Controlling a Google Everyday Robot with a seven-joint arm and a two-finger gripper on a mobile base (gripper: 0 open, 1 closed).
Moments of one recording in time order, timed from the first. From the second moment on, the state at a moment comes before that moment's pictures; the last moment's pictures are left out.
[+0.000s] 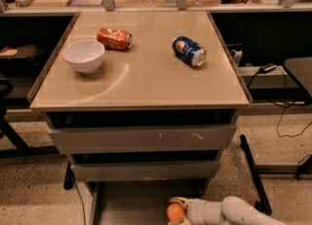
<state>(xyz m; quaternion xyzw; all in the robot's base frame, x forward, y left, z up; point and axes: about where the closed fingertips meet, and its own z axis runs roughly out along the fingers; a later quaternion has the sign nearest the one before) 0.414 -0.076 0.305 -0.60 0.65 0.23 0.41</state>
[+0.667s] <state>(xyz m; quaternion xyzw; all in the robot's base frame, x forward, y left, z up) 0.396 -0.121 0.457 -0.61 0.65 0.16 0.42</state>
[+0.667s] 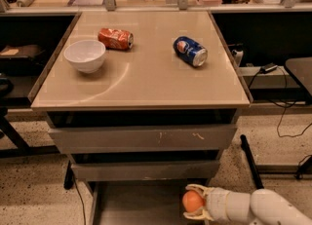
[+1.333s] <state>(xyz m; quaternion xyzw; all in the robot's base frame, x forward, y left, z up) 0.412 -0.155 0.534 -0.62 0.64 0.13 0.44</state>
